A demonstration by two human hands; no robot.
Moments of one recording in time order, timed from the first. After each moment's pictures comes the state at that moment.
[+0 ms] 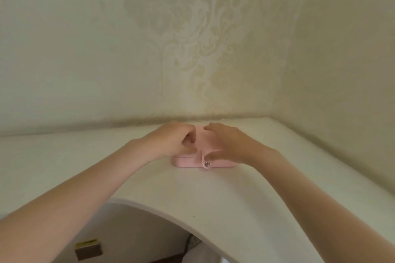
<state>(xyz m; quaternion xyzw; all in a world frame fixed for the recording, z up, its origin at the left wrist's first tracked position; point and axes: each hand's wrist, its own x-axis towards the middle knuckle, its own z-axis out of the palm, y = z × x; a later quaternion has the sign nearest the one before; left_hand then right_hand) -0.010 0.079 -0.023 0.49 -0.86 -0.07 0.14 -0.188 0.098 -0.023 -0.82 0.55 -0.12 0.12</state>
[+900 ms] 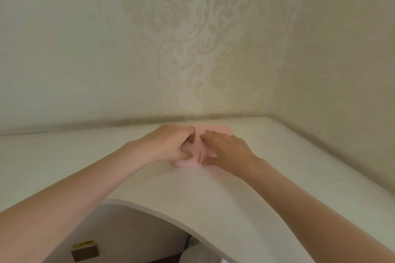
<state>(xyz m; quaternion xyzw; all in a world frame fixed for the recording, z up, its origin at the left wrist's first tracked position) -0.007 0.079 -0.032 0.47 -0.88 -0.01 0.09 -0.175 0.100 -0.044 -0.83 0.56 -0.06 -0.05</state>
